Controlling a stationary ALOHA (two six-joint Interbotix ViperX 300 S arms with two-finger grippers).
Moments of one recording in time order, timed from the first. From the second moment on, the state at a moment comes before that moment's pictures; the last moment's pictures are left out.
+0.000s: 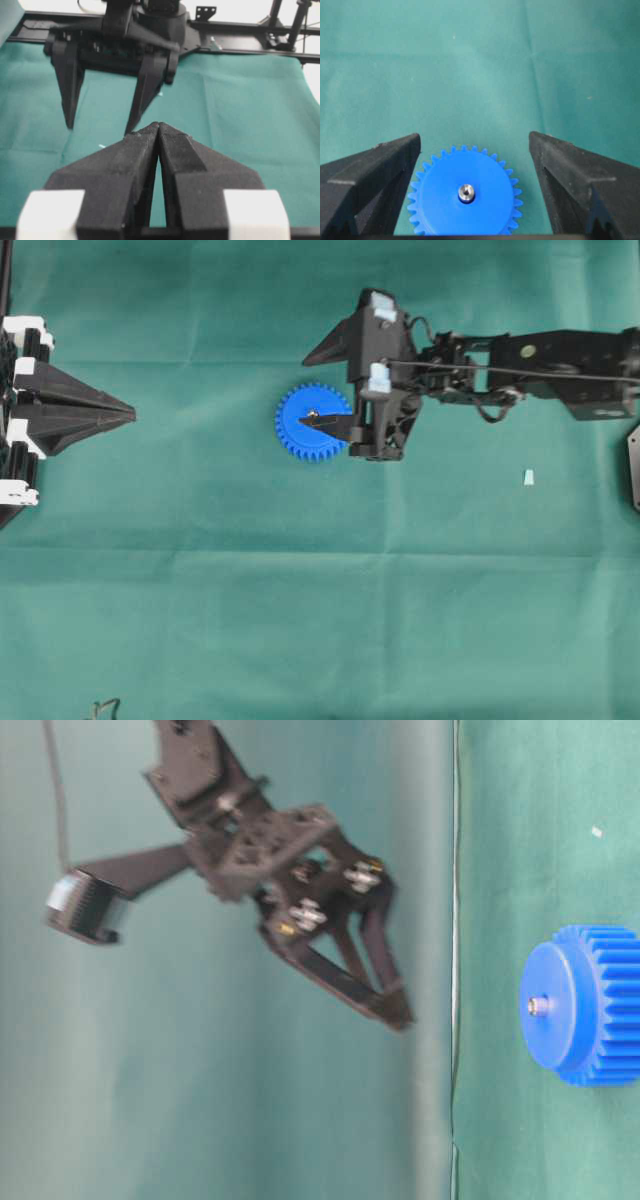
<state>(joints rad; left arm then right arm) 0.00 -0.97 1.17 0.01 -0.21 -0.05 -0.14 0.00 0.55 0.05 -0.04 0.02</state>
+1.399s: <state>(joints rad) 0.00 -0.97 1.17 0.01 -0.20 -0.06 -0.14 -0.66 1.00 0.07 -0.07 0.04</state>
